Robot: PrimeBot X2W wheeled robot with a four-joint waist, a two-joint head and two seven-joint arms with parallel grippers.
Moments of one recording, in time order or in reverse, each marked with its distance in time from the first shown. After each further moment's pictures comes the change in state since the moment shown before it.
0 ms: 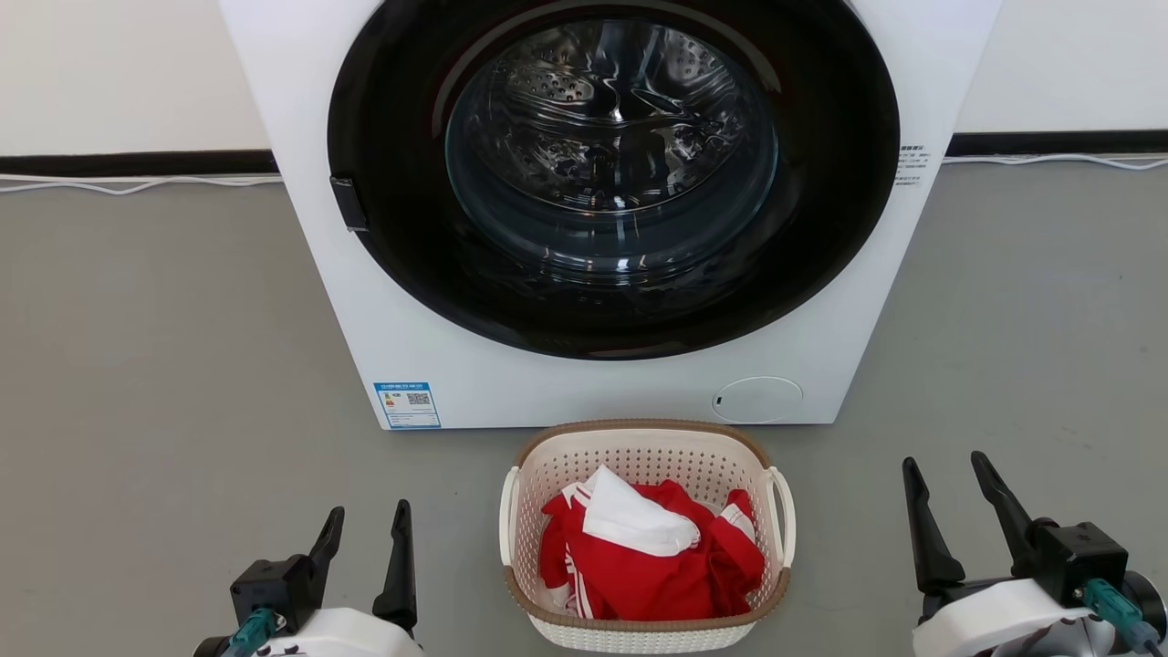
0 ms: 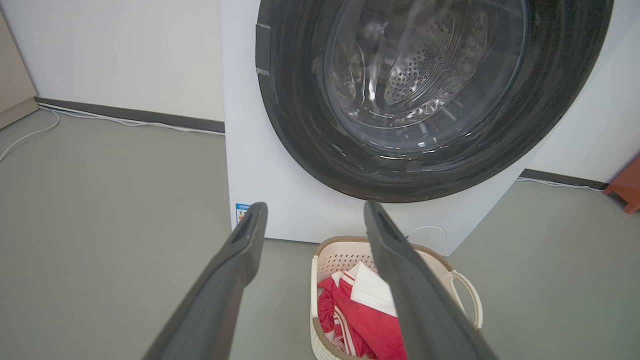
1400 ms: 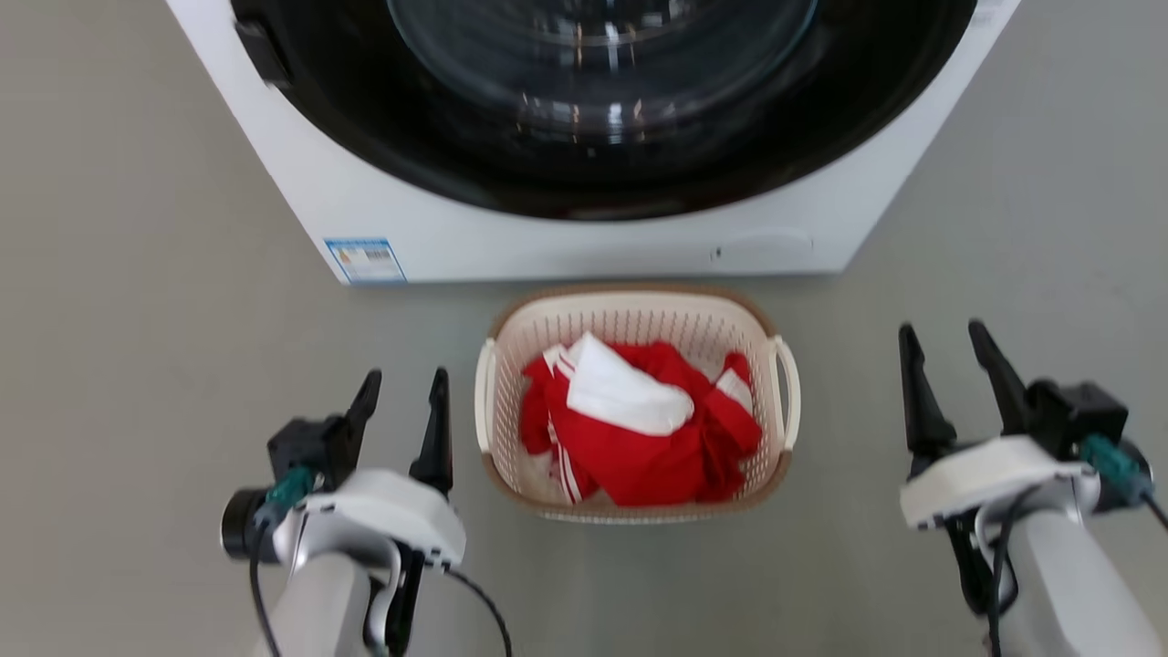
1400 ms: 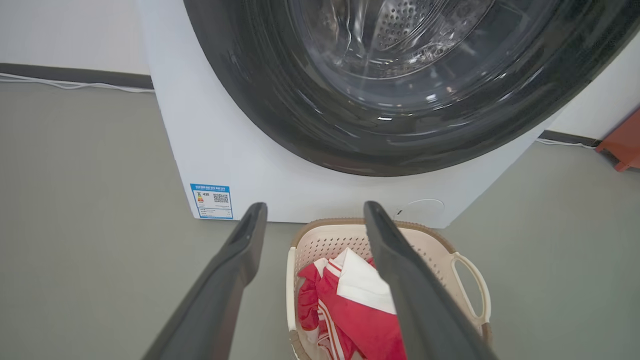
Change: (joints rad) left arm -0.251 -0.001 -0.087 0.100 -0.030 0.023 -0.003; right arm -0.265 0.002 0.001 0.152 0.035 0.000 0.000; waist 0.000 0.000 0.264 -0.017
